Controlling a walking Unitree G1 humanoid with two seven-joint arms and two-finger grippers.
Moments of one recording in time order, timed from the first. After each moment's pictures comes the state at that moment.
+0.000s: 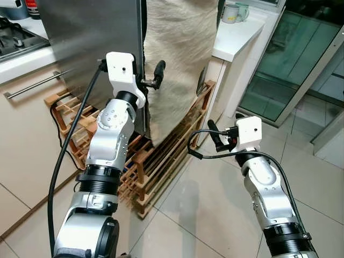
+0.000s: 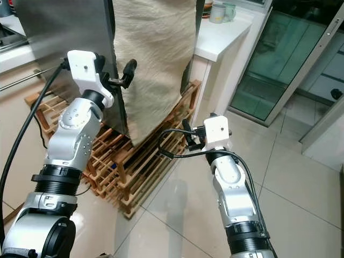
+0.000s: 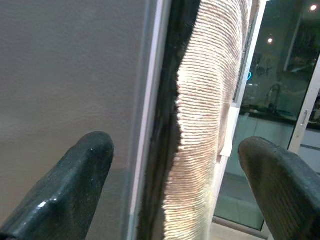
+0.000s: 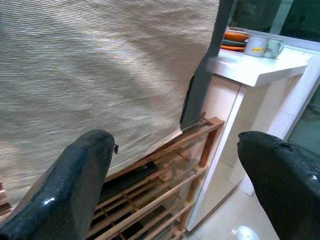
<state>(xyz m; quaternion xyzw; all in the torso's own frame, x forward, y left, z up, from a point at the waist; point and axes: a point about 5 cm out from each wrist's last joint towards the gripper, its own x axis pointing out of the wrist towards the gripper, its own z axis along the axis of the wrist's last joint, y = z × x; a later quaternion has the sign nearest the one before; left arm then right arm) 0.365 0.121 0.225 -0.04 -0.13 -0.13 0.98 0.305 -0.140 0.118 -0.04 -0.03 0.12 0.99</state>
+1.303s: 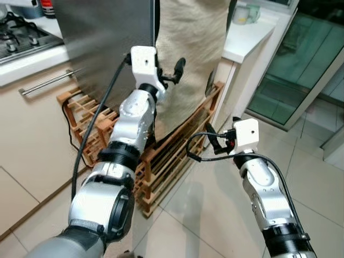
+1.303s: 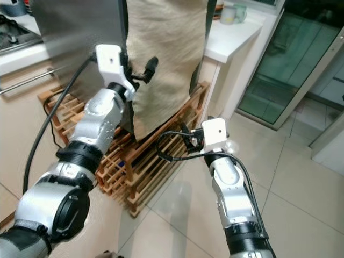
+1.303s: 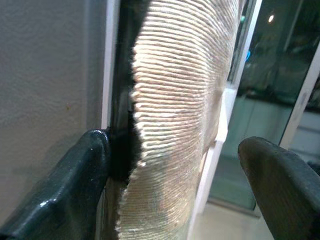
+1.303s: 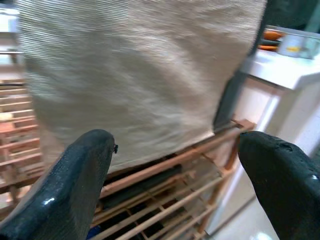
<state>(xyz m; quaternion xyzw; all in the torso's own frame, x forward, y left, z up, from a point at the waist) 0.404 0.059 0.223 -0.03 -0.07 -0.17 0.98 0.306 -0.137 0.112 -0.04 -0.02 0.14 0.99</state>
